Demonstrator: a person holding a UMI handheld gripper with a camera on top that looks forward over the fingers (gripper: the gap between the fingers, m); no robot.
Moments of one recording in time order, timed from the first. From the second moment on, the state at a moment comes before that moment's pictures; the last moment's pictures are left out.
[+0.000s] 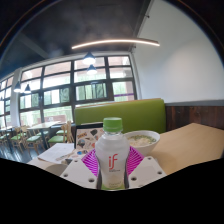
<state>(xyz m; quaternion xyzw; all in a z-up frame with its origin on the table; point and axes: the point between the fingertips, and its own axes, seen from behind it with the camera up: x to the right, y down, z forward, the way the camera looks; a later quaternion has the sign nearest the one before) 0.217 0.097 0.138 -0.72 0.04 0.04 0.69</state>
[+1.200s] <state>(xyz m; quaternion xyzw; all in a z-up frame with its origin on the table) 0.187 -0.153 0.165 -0.76 0.03 0.05 0.65</state>
